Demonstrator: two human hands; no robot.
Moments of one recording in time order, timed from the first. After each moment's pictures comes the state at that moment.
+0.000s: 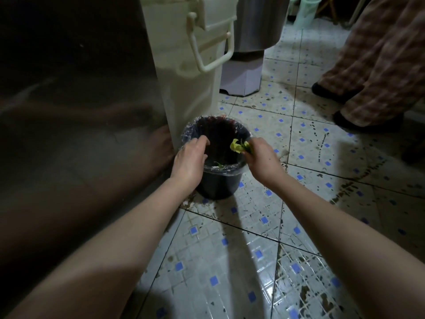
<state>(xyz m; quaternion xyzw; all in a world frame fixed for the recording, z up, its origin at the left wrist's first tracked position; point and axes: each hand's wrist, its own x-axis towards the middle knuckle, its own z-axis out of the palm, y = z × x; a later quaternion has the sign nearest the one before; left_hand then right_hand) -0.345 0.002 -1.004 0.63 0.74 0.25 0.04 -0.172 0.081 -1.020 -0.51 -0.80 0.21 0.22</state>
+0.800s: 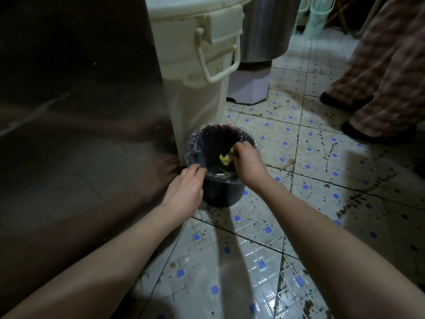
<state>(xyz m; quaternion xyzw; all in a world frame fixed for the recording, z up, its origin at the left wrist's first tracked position) -0.351 -0.040 -1.020 0.67 0.73 0.10 0.04 -0.211 0.082 -1.013 -0.49 -0.83 0.20 0.19</state>
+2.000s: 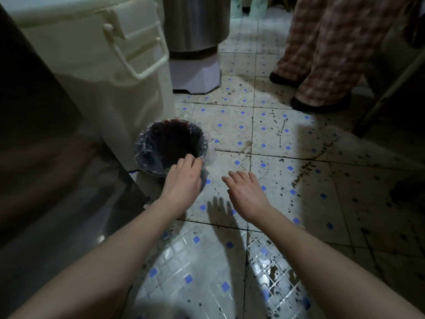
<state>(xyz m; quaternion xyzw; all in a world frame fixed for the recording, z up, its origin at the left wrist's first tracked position) -0.260 0.000 -1.019 0.73 0.68 0.07 -0.03 -0.083 0.026 -1.071 -0.48 -0.88 0.02 0.03</state>
